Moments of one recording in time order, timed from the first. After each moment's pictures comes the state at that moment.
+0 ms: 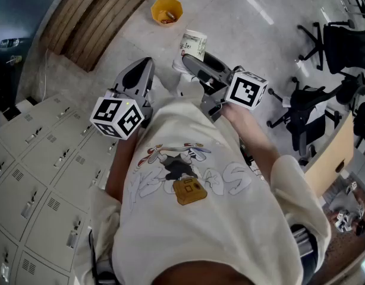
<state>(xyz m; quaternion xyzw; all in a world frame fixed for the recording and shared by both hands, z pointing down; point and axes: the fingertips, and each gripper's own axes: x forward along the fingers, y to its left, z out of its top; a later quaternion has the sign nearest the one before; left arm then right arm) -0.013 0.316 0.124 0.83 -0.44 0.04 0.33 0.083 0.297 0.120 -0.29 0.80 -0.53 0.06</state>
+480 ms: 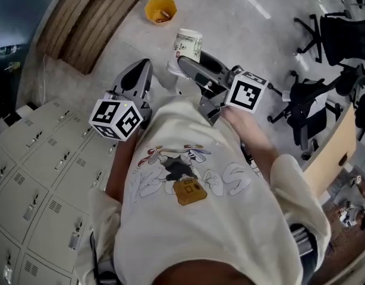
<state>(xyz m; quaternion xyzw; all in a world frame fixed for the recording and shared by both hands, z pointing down) 0.009 0.327 0.124 0.83 -0.44 0.04 0.34 0.101 0.315 0.099 -0.28 0.80 -0.52 0.09</state>
